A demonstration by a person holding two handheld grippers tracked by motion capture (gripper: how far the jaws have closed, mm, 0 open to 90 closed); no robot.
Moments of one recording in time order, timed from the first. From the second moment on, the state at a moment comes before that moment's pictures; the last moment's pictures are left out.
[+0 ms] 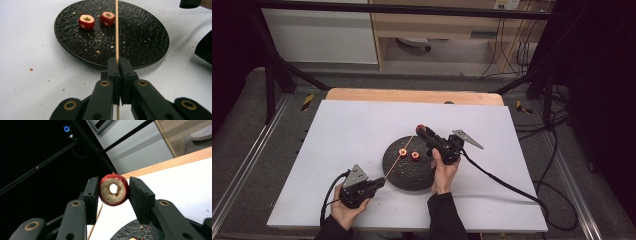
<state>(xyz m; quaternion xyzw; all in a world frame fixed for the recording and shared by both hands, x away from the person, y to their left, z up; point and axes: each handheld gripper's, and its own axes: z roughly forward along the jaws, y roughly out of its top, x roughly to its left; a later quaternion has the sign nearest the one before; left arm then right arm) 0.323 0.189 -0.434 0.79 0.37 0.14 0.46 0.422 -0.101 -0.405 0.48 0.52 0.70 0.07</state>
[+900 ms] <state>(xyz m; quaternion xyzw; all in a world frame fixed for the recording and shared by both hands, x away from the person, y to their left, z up) 0.321 0.173 -0.434 0.78 0.37 0.14 0.48 0.419 -0.097 -0.409 0.49 0.50 0.72 0.06</state>
